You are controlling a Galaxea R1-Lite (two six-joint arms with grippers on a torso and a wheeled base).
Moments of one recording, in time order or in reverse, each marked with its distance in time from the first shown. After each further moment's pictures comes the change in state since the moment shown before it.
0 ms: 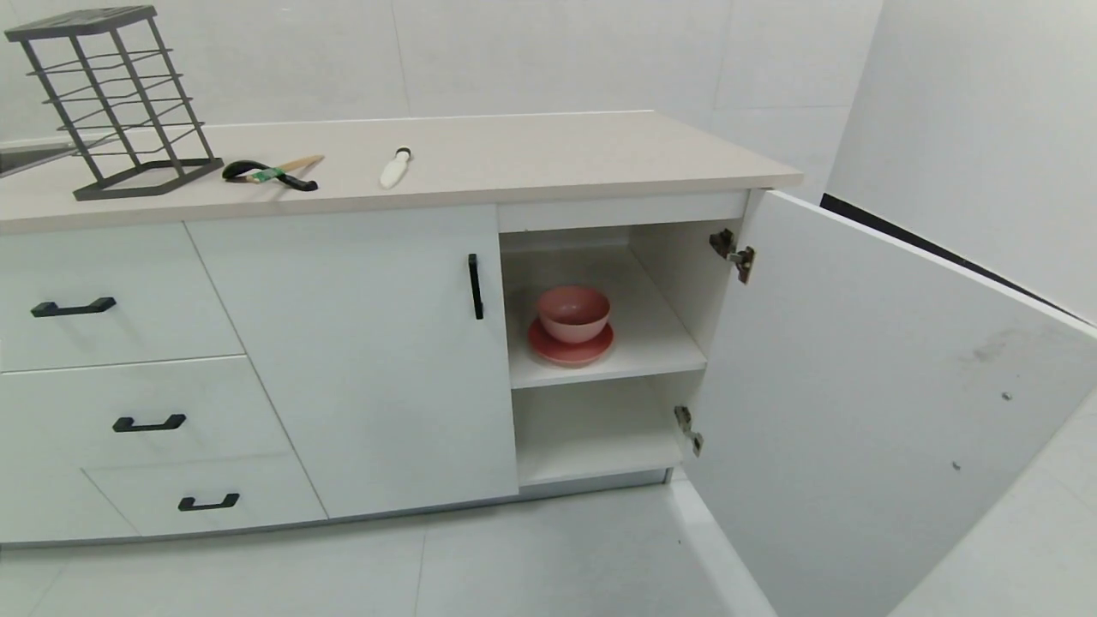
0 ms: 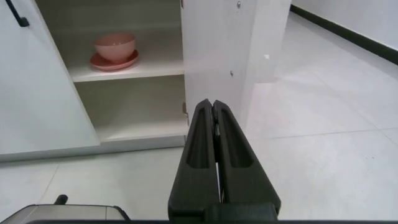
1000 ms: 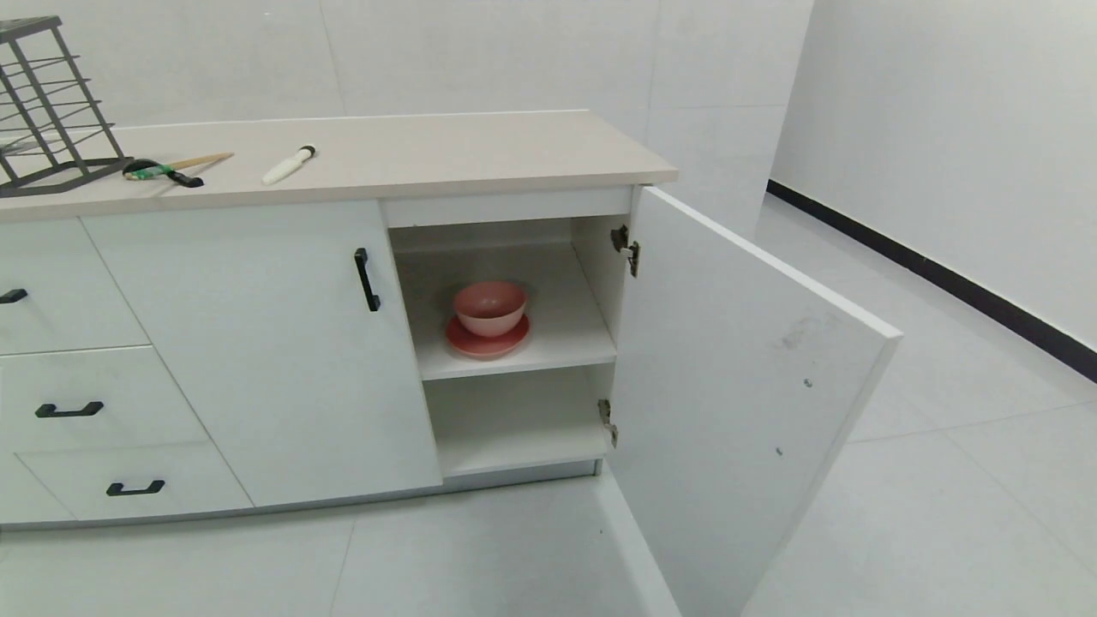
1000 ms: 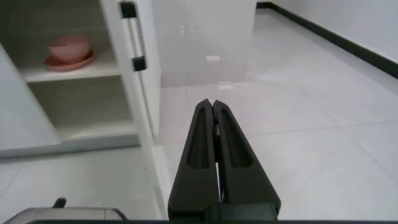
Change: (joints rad) left arm -0.001 0.000 0.000 0.002 -0.001 0.000; right arm 0.000 0.000 0.000 -0.012 -0.012 0.004
